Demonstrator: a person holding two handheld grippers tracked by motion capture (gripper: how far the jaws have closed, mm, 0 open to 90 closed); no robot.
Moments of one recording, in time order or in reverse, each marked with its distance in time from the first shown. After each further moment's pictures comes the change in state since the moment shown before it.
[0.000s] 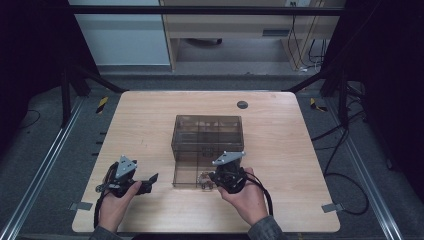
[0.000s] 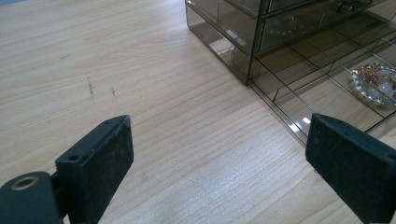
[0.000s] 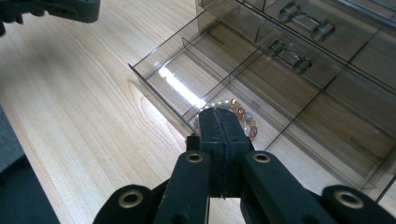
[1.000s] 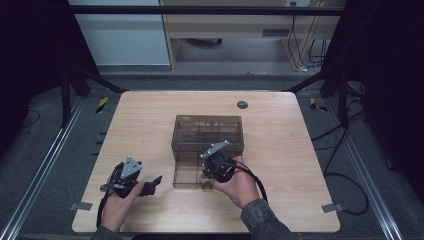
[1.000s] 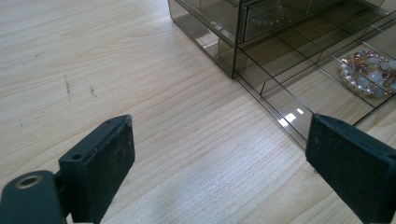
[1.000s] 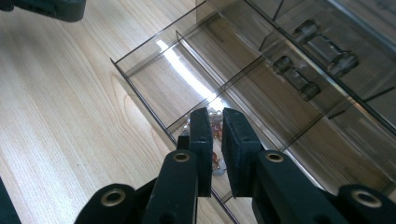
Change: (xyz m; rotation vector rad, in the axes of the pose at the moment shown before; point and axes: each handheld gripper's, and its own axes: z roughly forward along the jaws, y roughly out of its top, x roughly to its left) left arm -0.007 -0.001 0.009 0.023 -0.039 0.022; right arm -0.005 0.032 0.027 0.132 -0.006 -0.101
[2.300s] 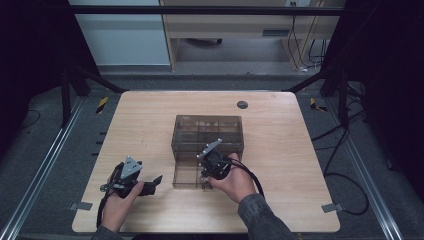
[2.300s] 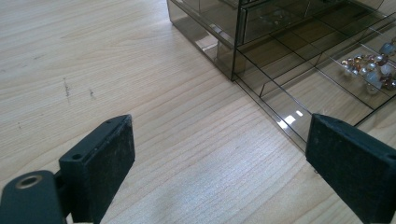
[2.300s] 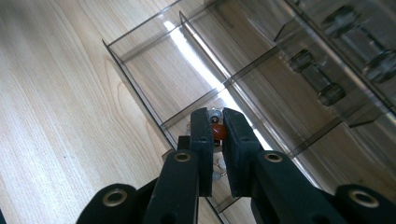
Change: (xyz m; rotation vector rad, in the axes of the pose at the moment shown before) left arm 0.000 -0.001 0.001 -0.012 -0.004 0.000; right arm -0.005 0.005 0.021 0.084 0.043 -0.052
